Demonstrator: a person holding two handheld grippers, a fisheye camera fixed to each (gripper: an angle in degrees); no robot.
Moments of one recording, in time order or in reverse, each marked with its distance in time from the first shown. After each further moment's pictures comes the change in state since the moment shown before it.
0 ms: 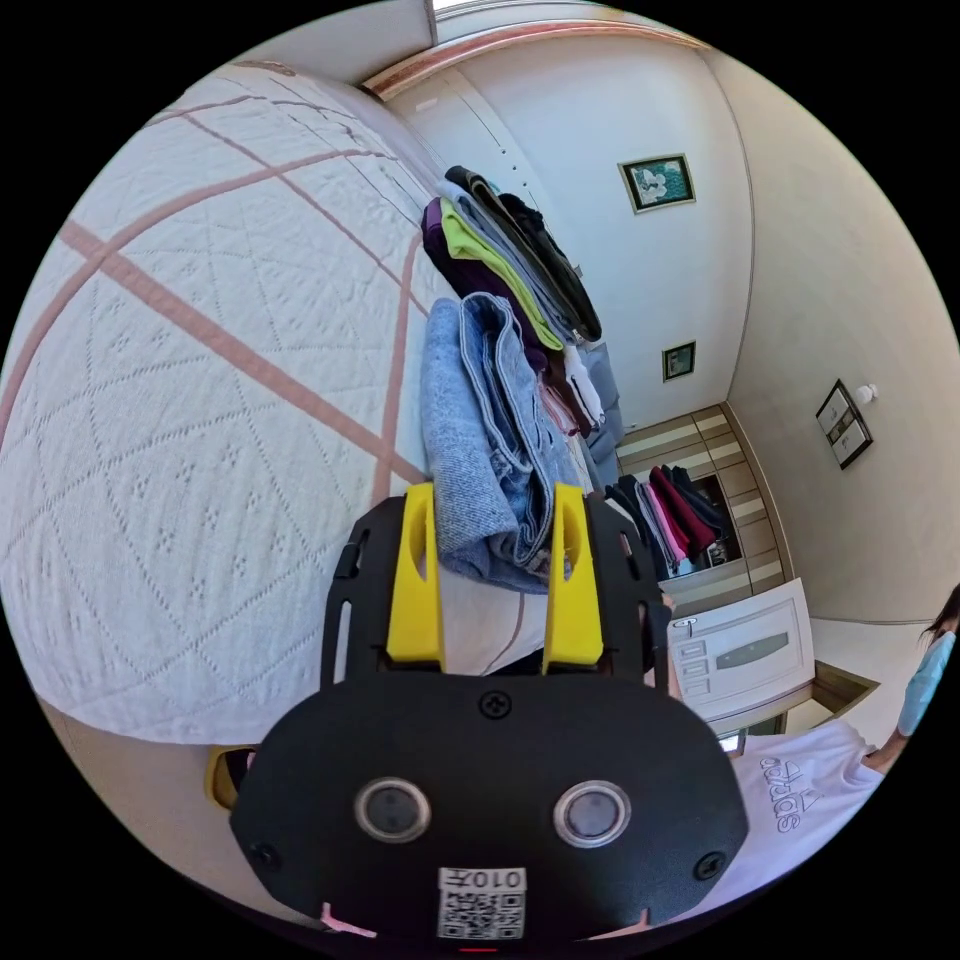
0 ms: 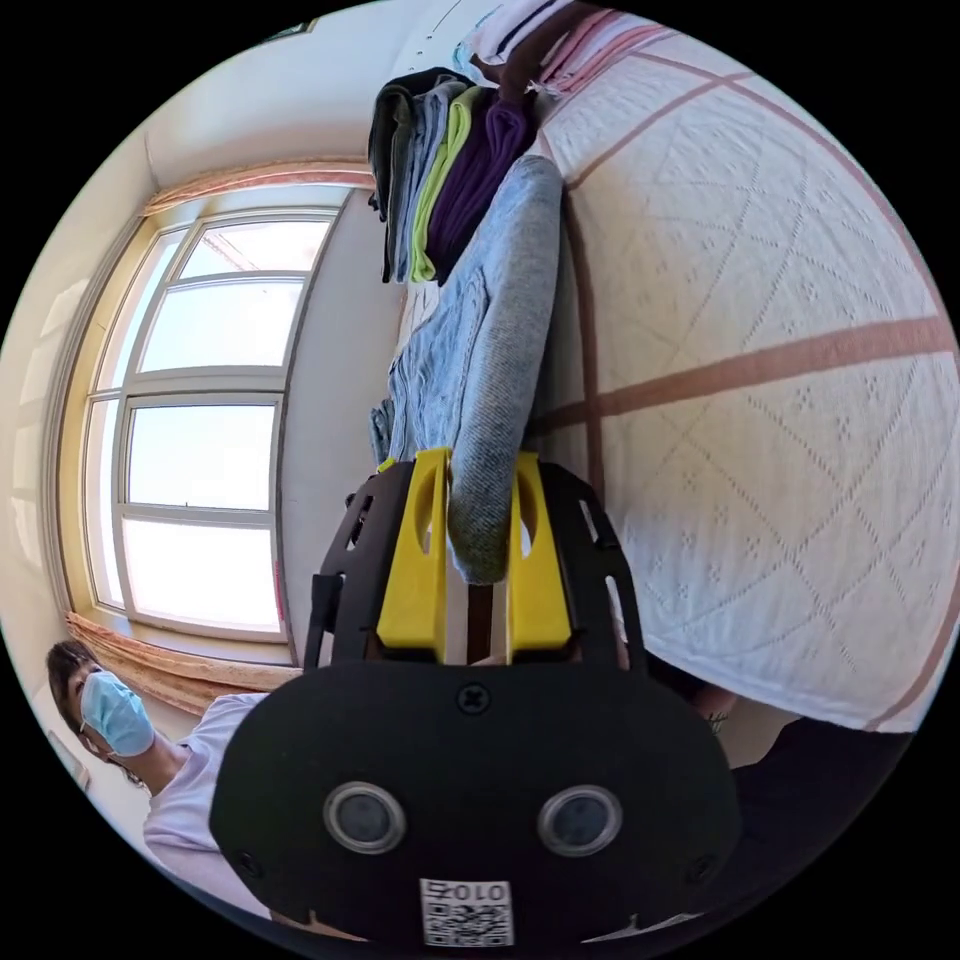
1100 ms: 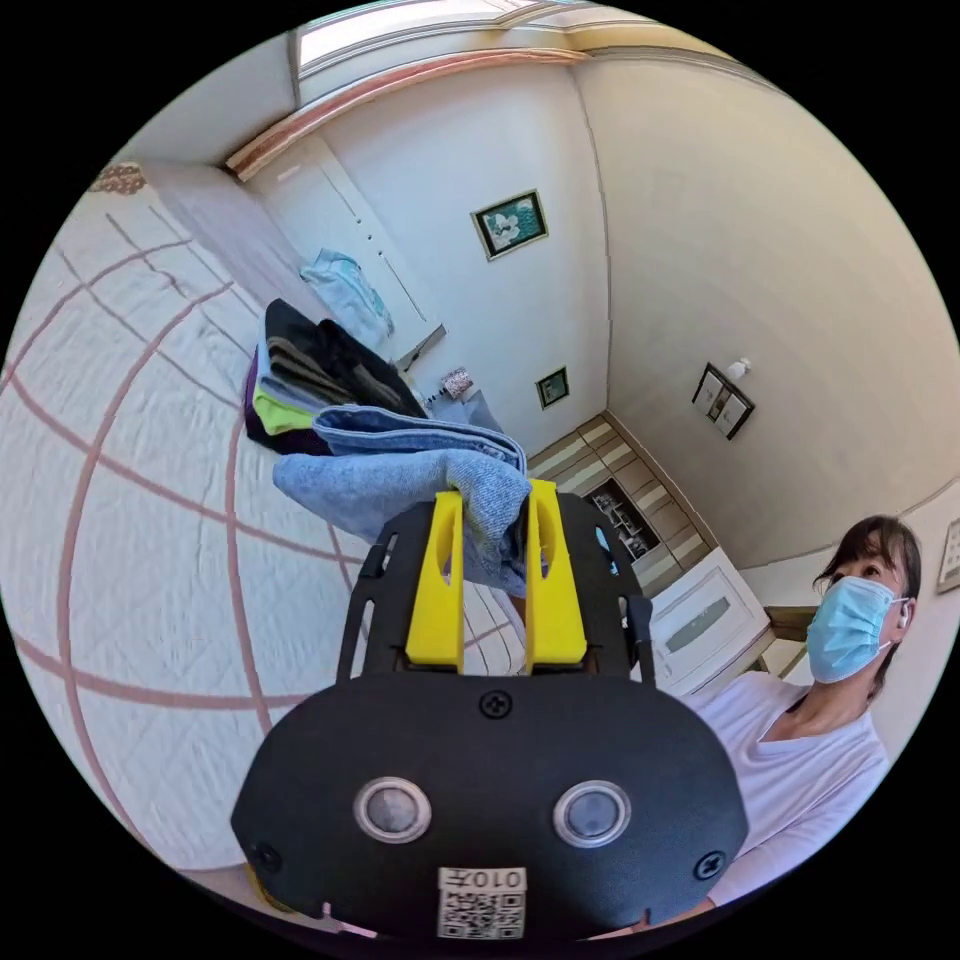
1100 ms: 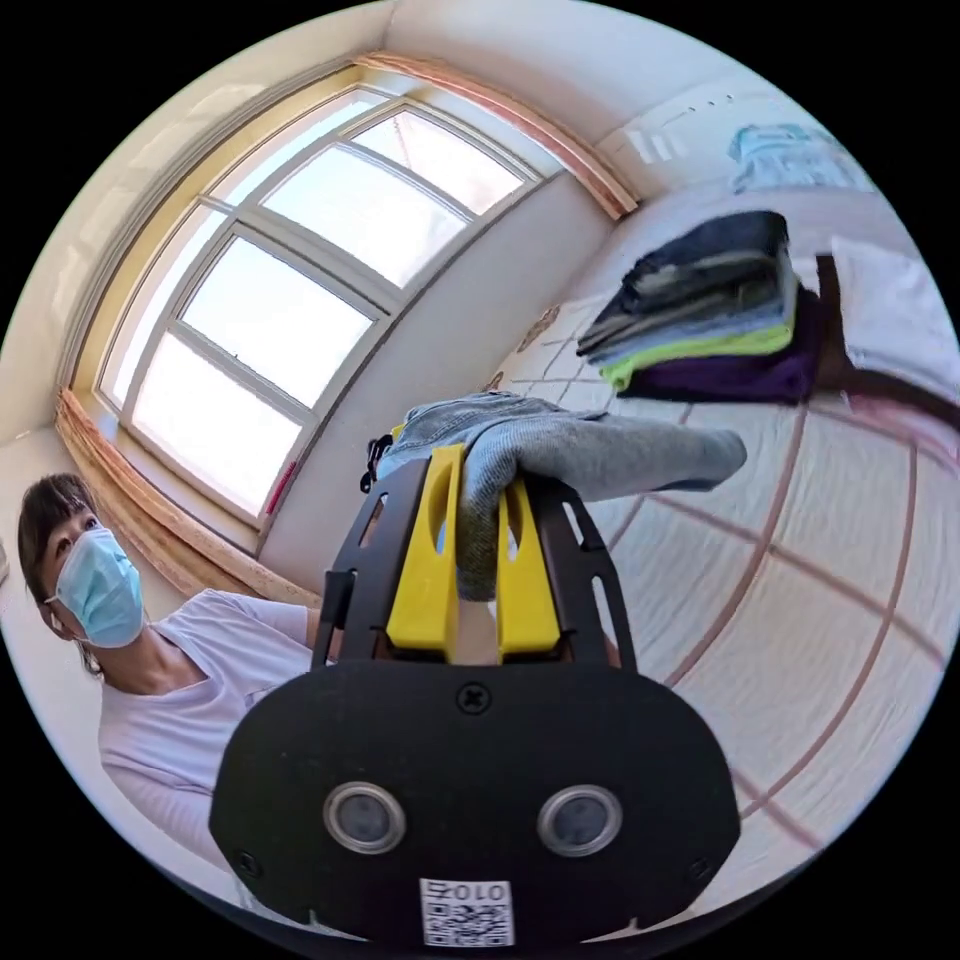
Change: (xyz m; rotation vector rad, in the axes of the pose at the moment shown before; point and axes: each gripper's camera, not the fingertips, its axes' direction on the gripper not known) left arm 0.237 -0.206 -0.051 0.204 0.308 0.279; right arm -0.255 -0.160 0.055 -0.069 0.035 -0.607
